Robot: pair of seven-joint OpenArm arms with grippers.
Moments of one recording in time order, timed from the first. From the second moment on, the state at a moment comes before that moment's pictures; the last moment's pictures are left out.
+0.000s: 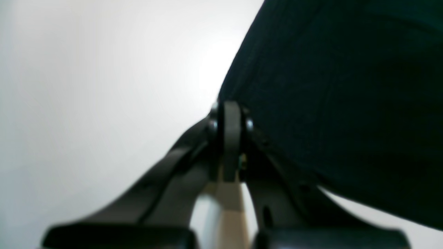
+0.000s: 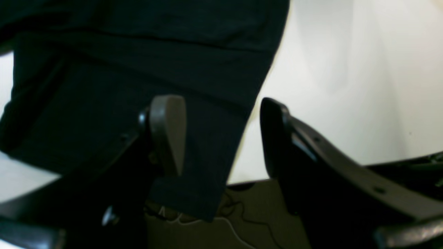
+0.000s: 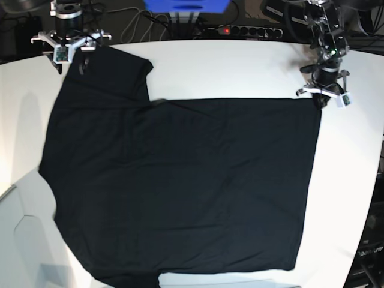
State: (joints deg) left arm 23.7 -13.8 -27.1 85.5 -28.2 -8.9 19.2; right arm -52.8 4.0 11.6 117.0 0.0 -0.8 -9.3
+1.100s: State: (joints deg) left arm 24.0 -13.9 -27.1 85.6 -28.2 -8.9 19.0; right arm -37.8 3.3 16.6 96.8 0.5 1.5 -9.8
